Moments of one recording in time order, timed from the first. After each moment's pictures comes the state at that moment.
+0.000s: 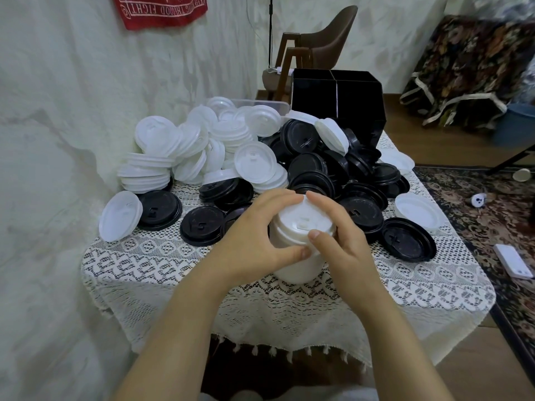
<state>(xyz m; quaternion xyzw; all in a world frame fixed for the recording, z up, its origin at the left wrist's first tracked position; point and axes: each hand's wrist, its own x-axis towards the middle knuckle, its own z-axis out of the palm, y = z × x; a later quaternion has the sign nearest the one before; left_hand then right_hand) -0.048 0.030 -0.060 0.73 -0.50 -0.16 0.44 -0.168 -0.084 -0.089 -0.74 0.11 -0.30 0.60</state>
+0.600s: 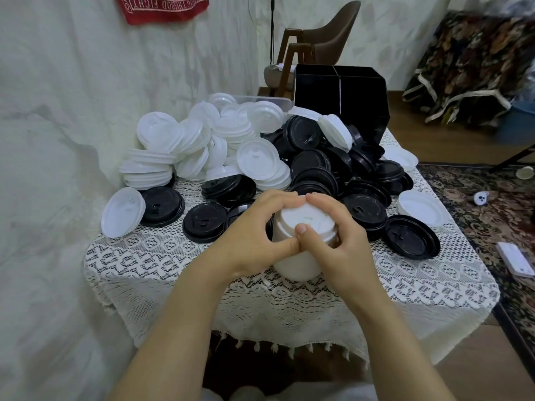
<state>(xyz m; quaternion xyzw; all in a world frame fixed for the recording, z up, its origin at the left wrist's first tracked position) -0.042 0.028 -0.067 0.71 -0.48 -0.21 0.47 -0.161 -0.076 -0.090 -0.72 0.16 -0.33 0.59</state>
